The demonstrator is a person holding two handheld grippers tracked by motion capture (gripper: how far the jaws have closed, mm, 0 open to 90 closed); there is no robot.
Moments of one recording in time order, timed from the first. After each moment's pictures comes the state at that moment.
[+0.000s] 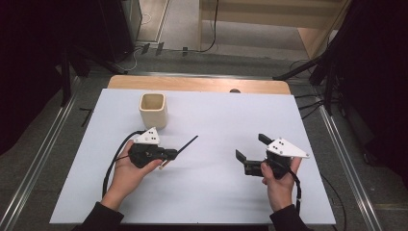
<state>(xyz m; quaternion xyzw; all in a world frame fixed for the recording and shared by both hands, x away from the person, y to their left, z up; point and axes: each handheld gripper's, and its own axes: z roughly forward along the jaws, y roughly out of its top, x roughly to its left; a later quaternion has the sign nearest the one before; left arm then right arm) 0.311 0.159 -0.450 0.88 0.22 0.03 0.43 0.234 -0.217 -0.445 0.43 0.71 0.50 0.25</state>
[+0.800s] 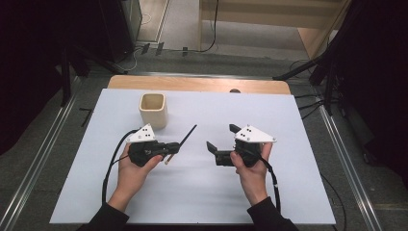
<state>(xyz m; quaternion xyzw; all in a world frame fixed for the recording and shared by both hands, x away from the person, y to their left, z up) 0.308 0.157 -0.451 0.82 0.24 0.04 0.51 0.260 -0.150 -0.426 0.40 0.73 0.52 0.21</state>
